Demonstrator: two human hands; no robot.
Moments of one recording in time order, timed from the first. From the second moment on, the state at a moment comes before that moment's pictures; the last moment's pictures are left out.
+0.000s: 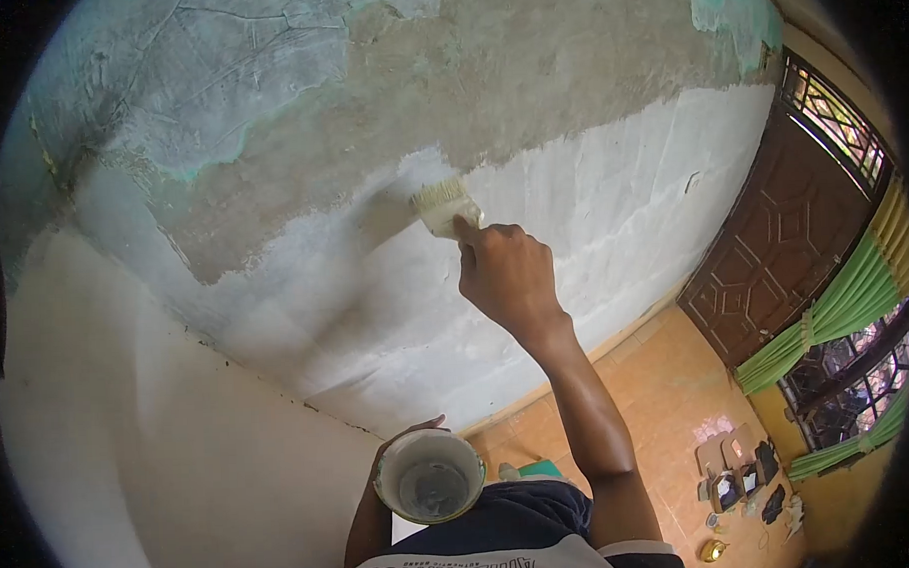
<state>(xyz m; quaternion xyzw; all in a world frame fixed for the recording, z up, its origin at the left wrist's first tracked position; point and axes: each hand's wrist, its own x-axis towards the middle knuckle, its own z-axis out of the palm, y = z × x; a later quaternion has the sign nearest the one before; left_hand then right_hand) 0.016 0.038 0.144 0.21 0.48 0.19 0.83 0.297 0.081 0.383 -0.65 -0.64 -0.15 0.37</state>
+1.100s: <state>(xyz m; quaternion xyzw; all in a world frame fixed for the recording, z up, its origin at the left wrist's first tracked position) 0.014 0.039 0.106 0.20 0.48 0.20 0.83 0.294 0.060 0.421 -0.67 -0.66 -0.13 0.32</state>
